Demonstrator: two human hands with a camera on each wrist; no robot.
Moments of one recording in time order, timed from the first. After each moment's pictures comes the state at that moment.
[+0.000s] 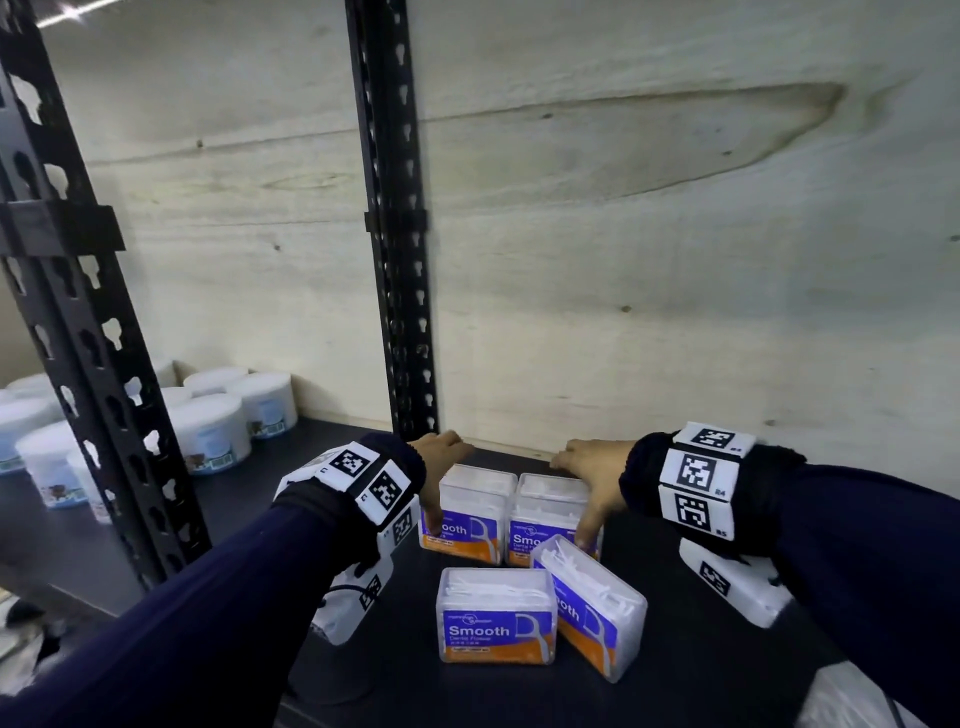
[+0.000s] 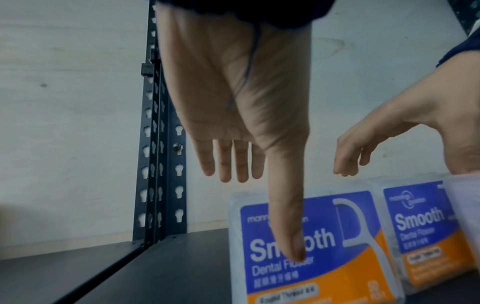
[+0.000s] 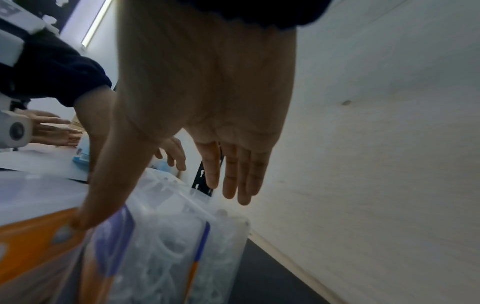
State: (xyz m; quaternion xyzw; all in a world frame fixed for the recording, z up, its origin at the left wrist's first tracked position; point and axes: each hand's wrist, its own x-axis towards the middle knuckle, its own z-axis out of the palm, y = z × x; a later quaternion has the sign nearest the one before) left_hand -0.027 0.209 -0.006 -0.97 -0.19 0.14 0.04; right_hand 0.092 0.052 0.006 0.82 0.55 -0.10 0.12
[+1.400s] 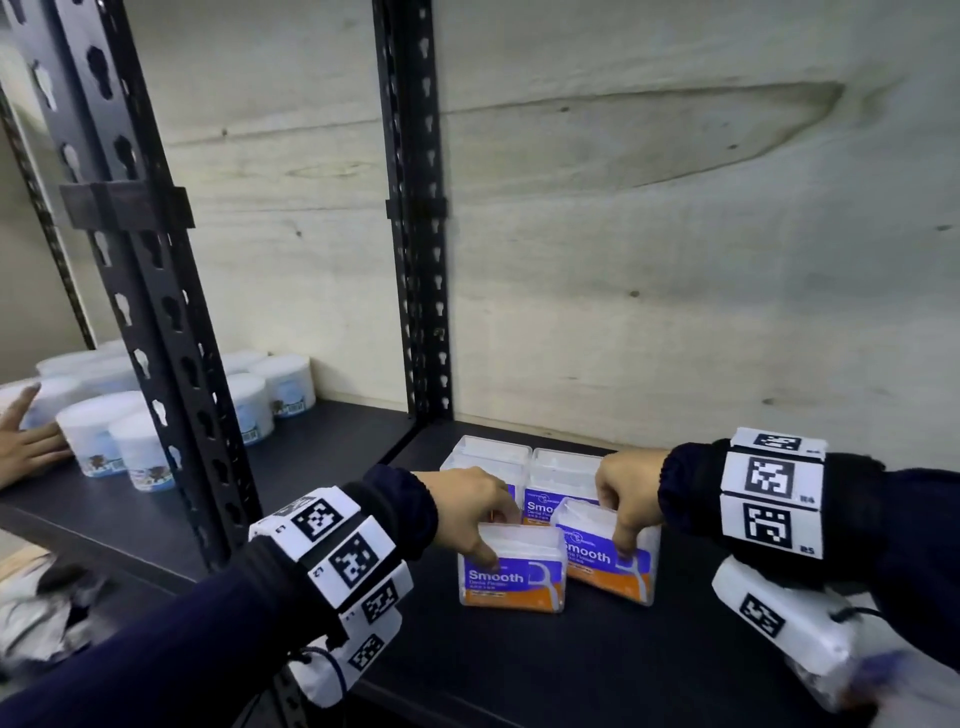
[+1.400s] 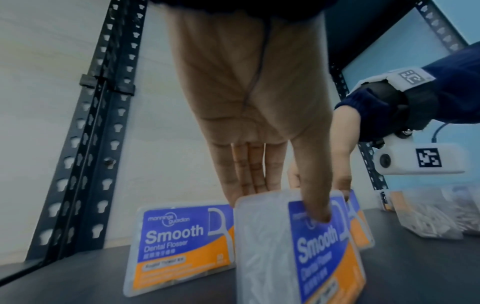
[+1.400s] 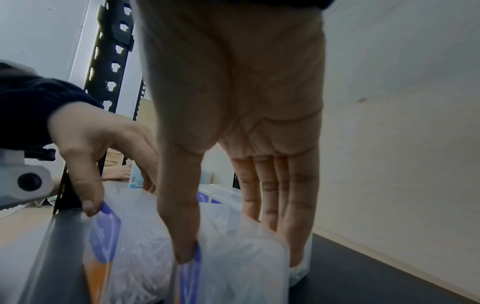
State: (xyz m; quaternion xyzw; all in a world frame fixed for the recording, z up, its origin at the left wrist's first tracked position) left_hand -0.087 0.144 -0.009 -0.99 -0.06 0.14 -0.02; right_hand 0.039 0.017 0.009 0.86 0.47 -0.14 0.14
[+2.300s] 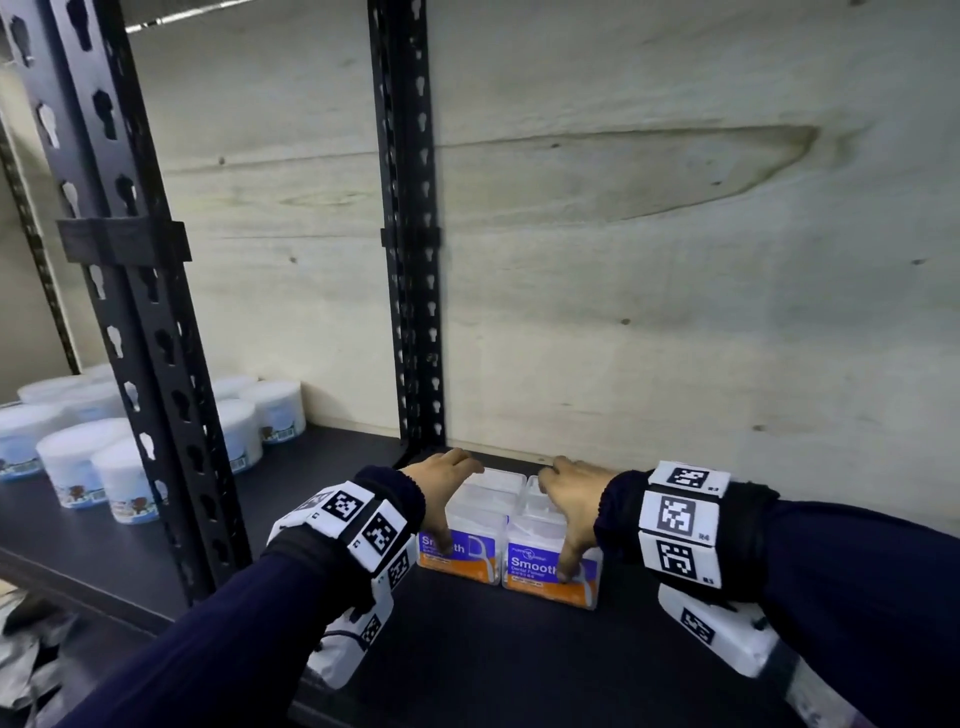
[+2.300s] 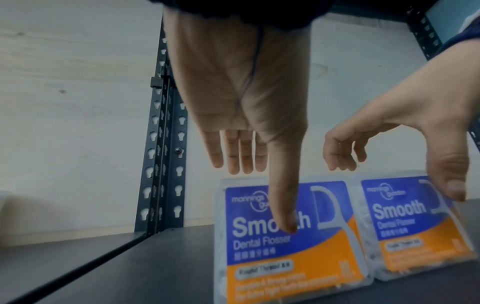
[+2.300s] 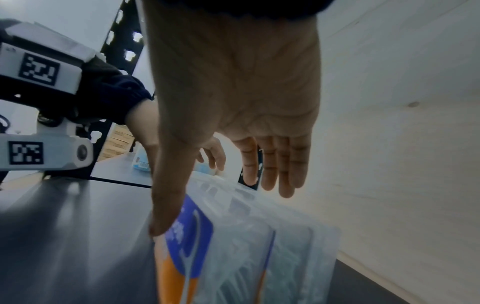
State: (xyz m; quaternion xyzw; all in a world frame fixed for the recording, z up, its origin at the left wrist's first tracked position) left_hand -0.062 0.196 -0.015 -0.98 -0.16 0.08 -0.02; right_hand 0.033 0.048 0.003 0.85 0.51 -0.07 0.13
